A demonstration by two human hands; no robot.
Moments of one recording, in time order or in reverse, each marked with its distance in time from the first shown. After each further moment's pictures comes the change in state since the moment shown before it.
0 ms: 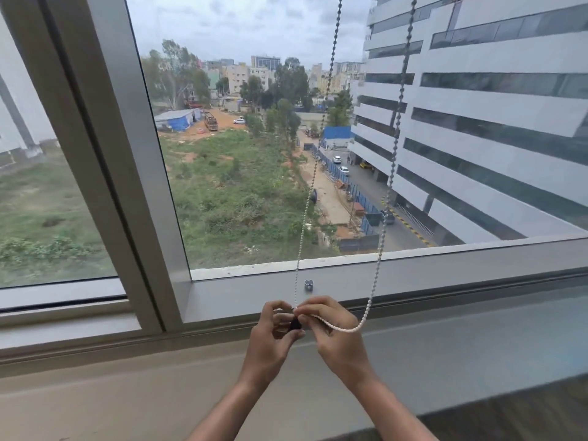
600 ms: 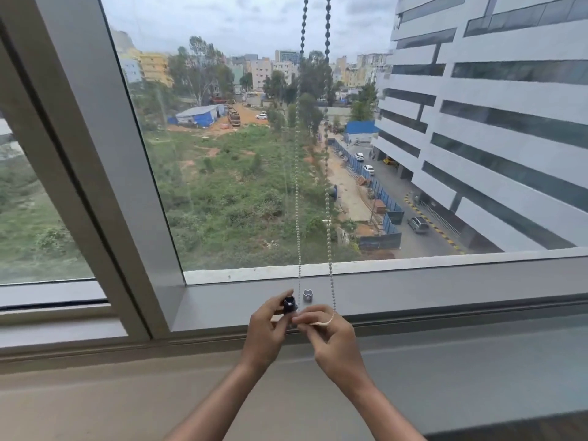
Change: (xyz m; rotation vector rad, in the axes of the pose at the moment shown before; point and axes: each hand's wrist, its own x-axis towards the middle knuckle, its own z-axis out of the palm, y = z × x) left_hand 0.060 -0.017 0.020 0.207 0.076 -0.034; right_hand 0.027 0.067 -0.005 0.095 -0.066 0.107
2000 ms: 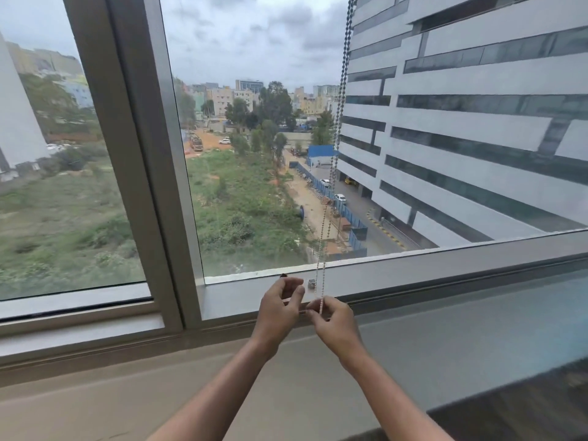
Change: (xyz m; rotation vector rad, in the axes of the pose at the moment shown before) left_hand -0.052 0.092 -0.069 -0.196 -0.080 -0.062; right_hand -0.051 -0.083 0.041 -0.216 0.134 0.312
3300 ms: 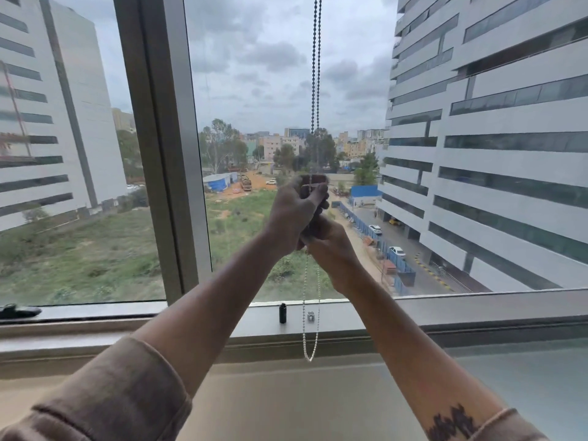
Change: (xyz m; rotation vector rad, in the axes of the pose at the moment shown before) left_hand 0.032 0.292 0.054 -0.191 0.034 0.248; right_hand 0.037 -0.209 -0.124 0.442 -0.252 -0.389
